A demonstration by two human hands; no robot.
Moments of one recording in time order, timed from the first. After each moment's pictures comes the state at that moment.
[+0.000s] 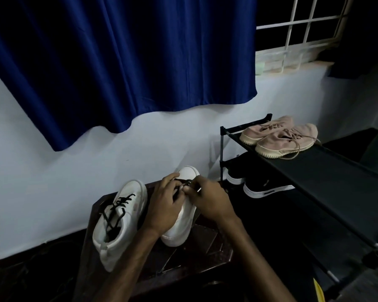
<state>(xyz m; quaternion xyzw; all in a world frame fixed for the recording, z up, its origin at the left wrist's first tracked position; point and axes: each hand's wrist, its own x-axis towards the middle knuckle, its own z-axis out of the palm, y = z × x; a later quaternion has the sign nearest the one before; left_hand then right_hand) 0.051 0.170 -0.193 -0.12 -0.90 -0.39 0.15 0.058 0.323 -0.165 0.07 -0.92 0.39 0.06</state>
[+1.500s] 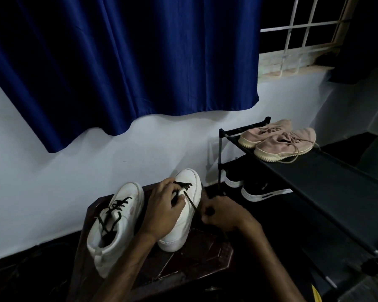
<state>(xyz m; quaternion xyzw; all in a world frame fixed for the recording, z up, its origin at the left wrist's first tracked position) 0.057 0.174 -0.185 -0.11 -0.91 -0.37 0.16 0.062 0.362 -0.166 0.12 -0.95 0.27 -0.14</state>
